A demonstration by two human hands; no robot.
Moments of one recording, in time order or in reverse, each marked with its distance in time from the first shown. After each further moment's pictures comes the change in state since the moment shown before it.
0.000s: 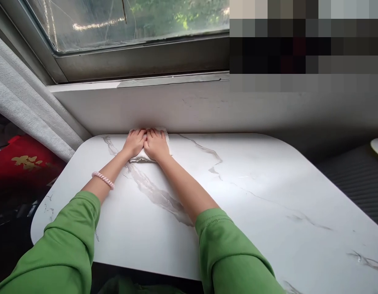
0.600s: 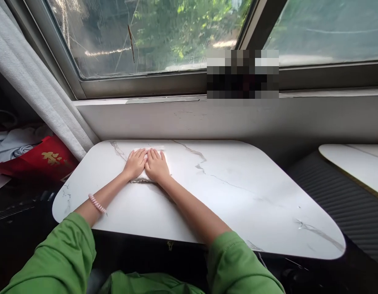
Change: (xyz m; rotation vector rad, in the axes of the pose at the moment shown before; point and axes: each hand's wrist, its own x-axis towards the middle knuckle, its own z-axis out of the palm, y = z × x) left_hand -0.102 0.048 -0.020 -0.003 -0.024 -0.032; right_hand -0.103 -0.034 -0.029 -0.030 -0.056 -0.014
